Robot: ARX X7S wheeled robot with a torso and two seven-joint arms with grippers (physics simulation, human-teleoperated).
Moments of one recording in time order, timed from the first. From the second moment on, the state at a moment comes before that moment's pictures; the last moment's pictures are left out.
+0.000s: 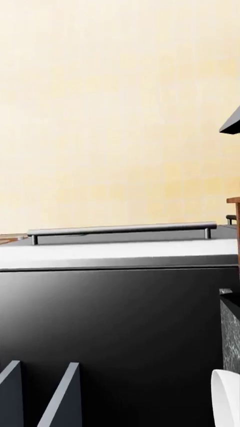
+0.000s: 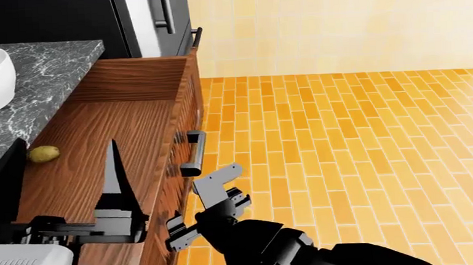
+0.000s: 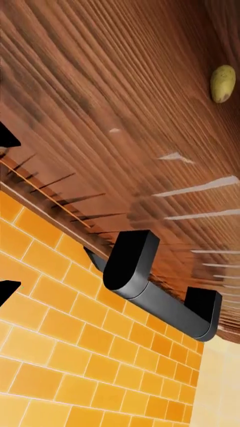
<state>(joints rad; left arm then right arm) -0.01 -0.79 0.27 0.88 -0.47 -0.09 -0.68 0.98 0.03 -1.58 0.63 1.34 0.02 0.39</state>
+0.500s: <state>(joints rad) 0.01 -0.81 0.24 0.88 -0.47 -0.10 -0.70 1.01 0.03 -1.58 0.59 1.32 0.06 0.34</state>
